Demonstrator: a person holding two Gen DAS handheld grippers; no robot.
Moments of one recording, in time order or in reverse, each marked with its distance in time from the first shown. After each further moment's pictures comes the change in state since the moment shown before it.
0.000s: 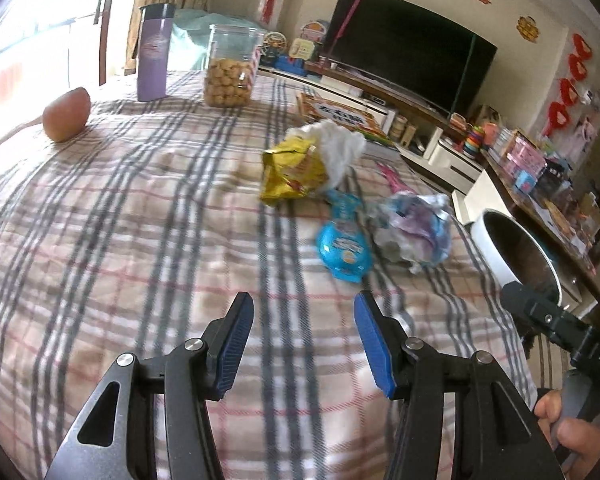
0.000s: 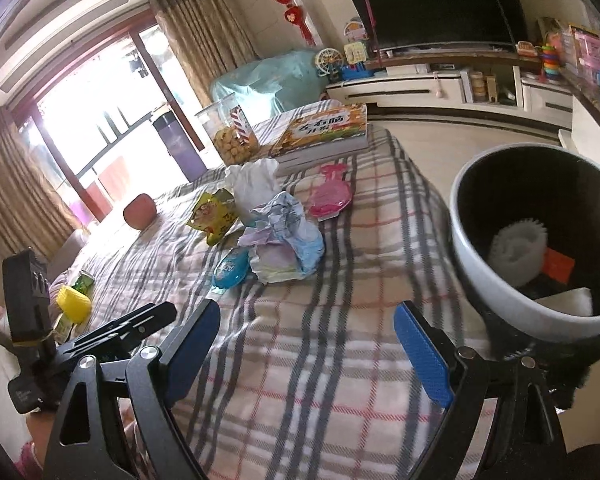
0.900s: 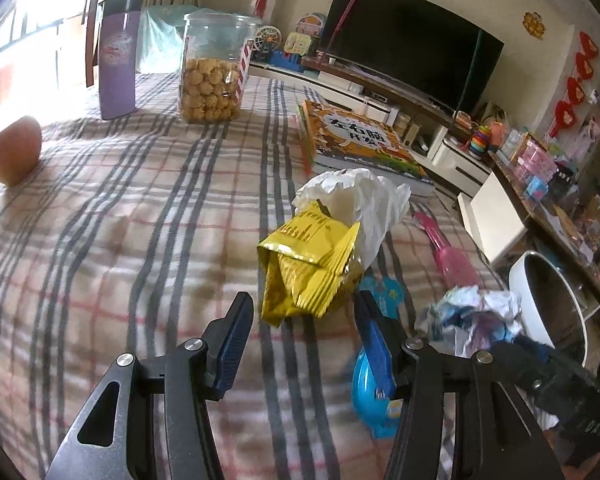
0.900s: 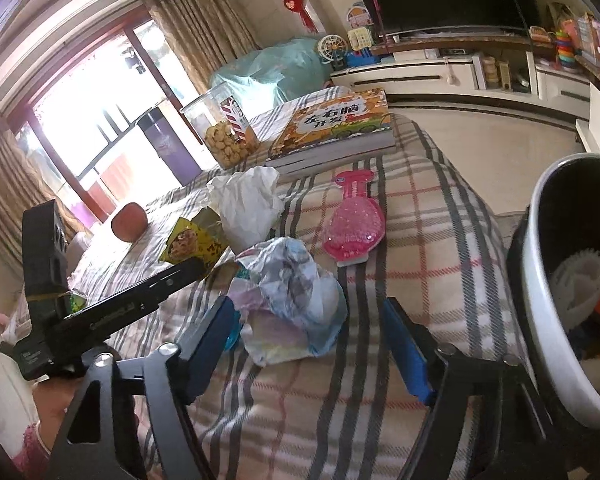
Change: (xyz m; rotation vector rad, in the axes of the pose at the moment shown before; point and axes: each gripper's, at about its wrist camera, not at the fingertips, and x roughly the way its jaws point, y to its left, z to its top) left arm 0.114 0.016 0.085 0.016 0.026 -0.017; right arm 0.071 0.003 0.039 0.021 0.047 0.030
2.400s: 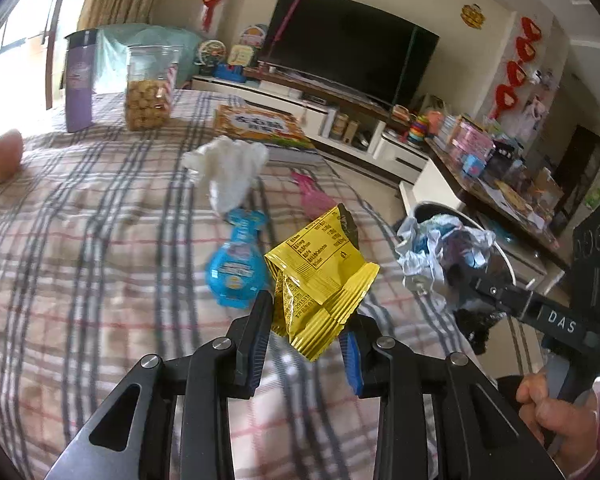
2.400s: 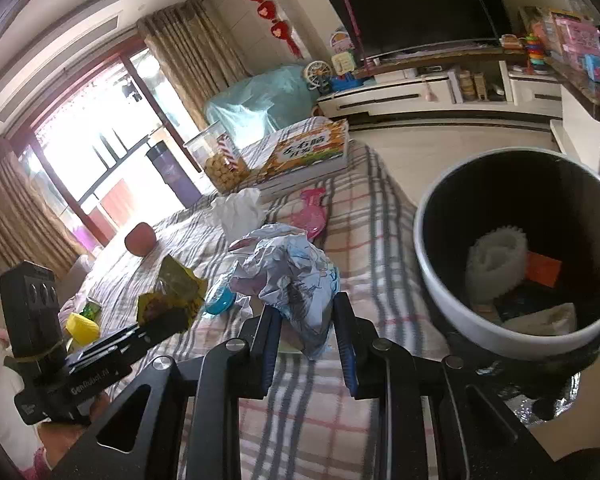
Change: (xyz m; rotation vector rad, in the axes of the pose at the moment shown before) left arm -0.089 -0.058 -0.073 0.110 -0.026 -0.155; right arm -0.096 -0.035 -0.030 0.055 -0.107 -0.022
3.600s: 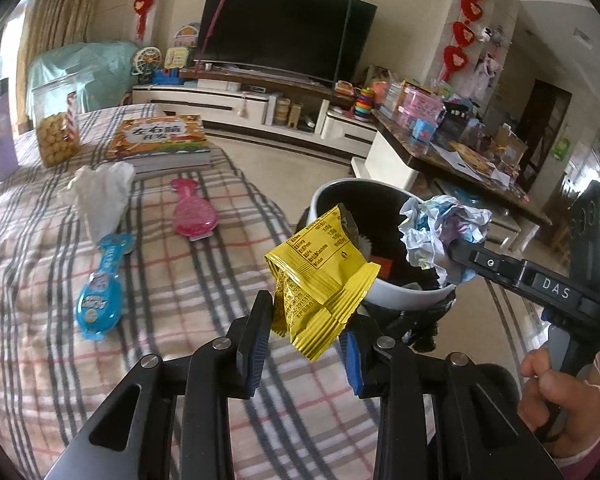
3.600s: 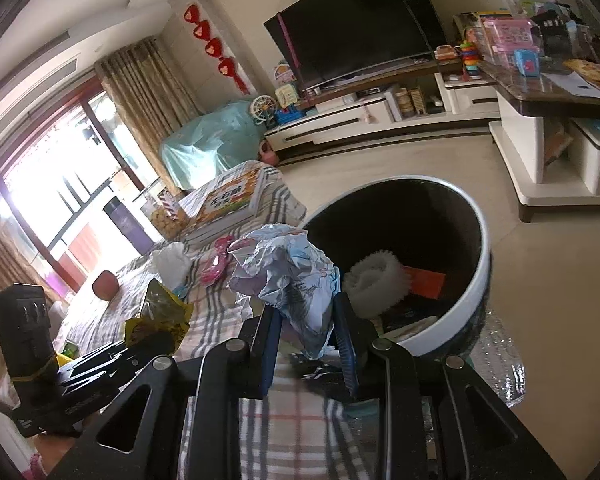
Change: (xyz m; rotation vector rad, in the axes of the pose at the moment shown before) left arm 0.048 -0.081 0.016 0.150 0.046 -0.096; right arm -0.069 -0.084 0.010 0.111 -0.109 -0.130
